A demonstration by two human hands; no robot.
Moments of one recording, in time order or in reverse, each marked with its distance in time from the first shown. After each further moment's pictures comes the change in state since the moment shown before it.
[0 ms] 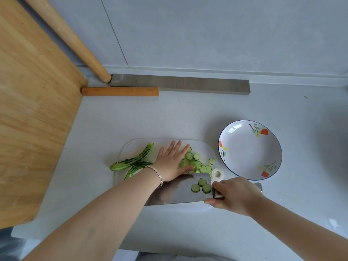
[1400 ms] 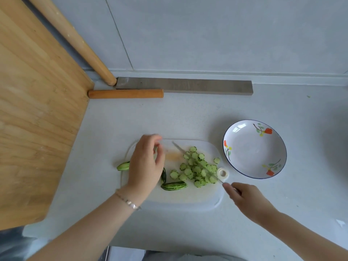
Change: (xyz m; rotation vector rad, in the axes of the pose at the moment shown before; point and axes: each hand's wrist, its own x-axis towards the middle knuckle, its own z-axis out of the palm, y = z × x) left_hand -0.092 -0.008 -0.033 -0.328 1.131 0.024; right_hand -0.019 -0.020 0.001 0.675 0.065 0.656
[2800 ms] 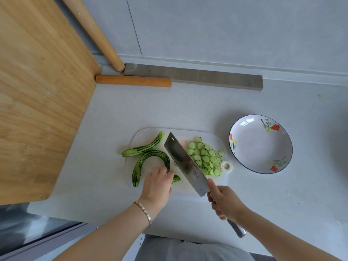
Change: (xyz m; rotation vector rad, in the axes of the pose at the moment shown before) left_hand -0.088 -0.017 0.033 0.522 -0.714 -0.004; right_hand -0.004 -0.029 0.050 0.415 -0.349 0.302
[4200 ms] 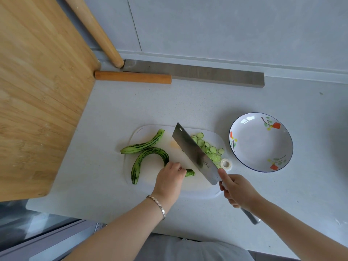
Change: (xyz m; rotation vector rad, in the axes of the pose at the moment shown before) left_hand 0.021 0.021 0.017 -0.252 0.195 0.088; right_hand -0.001 -0.009 -0.035 -0.064 0.087 -0.054
